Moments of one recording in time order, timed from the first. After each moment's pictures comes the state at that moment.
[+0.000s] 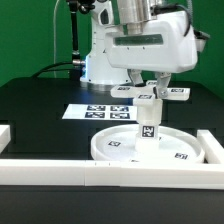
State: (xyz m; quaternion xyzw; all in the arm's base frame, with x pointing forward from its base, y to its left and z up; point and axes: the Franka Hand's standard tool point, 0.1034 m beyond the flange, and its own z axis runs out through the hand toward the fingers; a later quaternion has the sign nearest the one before) arm 0.563 0.036 0.103 -0.82 0.57 0.02 0.09
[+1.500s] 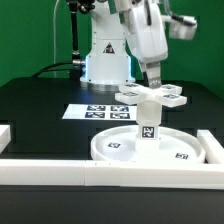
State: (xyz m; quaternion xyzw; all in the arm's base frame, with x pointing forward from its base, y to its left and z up) arm 0.566 0.036 0.127 -0.71 0.69 0.05 0.11
